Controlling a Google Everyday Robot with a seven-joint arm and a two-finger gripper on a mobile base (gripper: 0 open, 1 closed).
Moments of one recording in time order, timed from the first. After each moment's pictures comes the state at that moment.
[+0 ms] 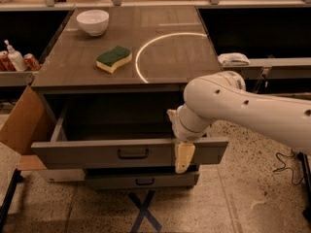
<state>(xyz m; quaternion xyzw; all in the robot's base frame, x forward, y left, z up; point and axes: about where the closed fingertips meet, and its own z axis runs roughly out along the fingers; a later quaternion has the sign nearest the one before) 0.514 -0.068 0.683 -0.73 0.66 0.01 0.17</state>
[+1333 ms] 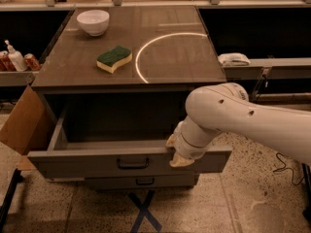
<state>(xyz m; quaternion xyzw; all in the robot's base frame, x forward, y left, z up) 0.455 -0.069 0.667 -0.76 0.63 0.06 0.13</state>
